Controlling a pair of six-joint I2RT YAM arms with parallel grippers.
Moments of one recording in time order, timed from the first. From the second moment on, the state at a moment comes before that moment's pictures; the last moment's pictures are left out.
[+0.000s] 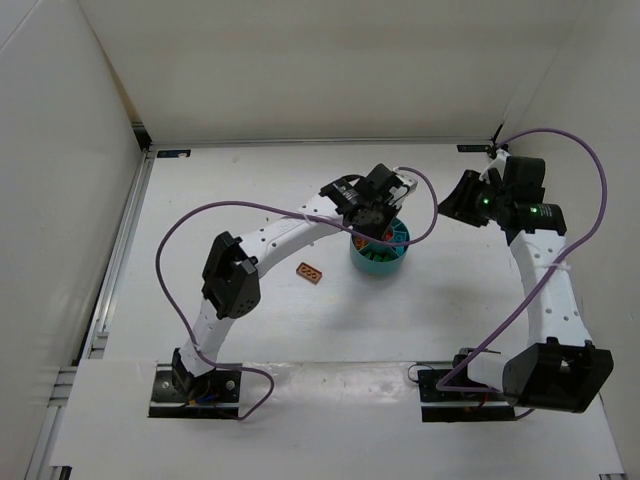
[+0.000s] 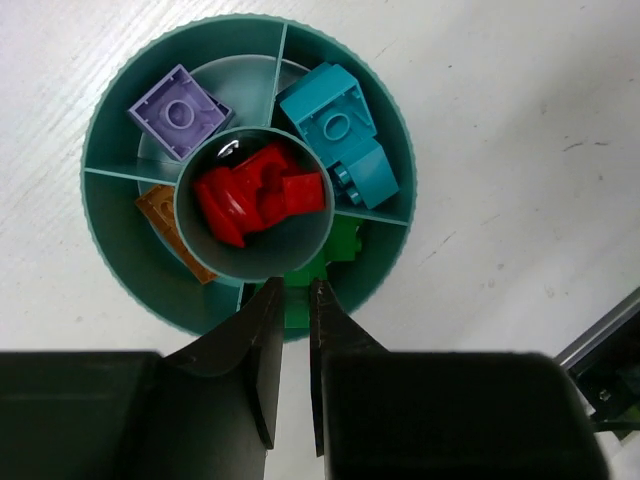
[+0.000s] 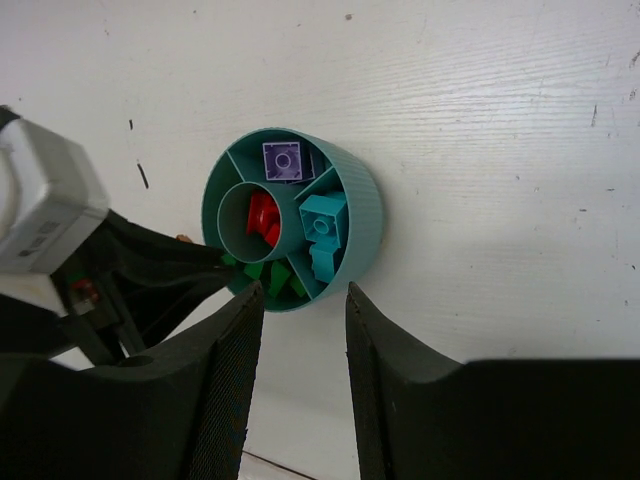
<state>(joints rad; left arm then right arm) -0.93 2.13 2.07 -0.84 0.00 -0.21 -0.05 1.21 1.22 -0.73 -0.44 0.29</state>
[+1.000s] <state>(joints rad) -0.86 1.87 1.76 -0.78 0.04 -0.27 0.25 1.24 1.26 -0.75 -0.32 0.17</state>
